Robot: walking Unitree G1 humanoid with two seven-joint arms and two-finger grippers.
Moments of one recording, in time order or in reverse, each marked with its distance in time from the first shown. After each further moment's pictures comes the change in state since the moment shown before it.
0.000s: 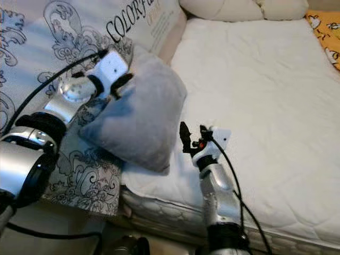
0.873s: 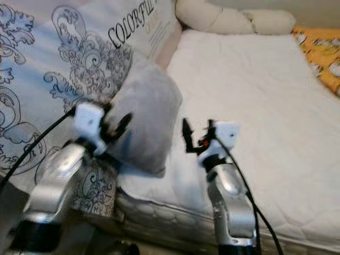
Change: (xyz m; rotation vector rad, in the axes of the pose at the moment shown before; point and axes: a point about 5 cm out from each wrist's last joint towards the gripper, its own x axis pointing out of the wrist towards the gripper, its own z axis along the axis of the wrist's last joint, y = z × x) left arm -0.106 -0.093 -0.041 -0.445 -0.021 0.210; right arm -0.025 0.021 0.037 -0.141 0.021 0.005
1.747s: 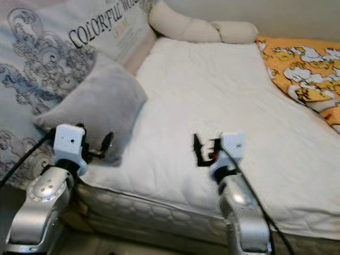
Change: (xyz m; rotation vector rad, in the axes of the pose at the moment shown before) left arm -0.035 0.009 -0.024 -0.015 0.163 0.165; right arm -0.024 -0.022 -0.015 -0.097 0.149 -0.117
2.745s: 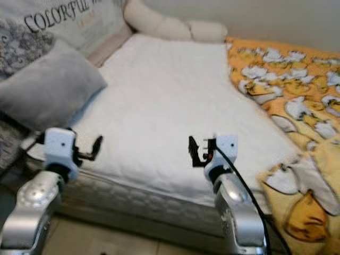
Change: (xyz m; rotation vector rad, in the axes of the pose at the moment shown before) left arm -0.008 0.011 -0.007 0.000 0.032 0.066; right arm 0.008 -0.004 -0.004 0.001 0.034 -0.021
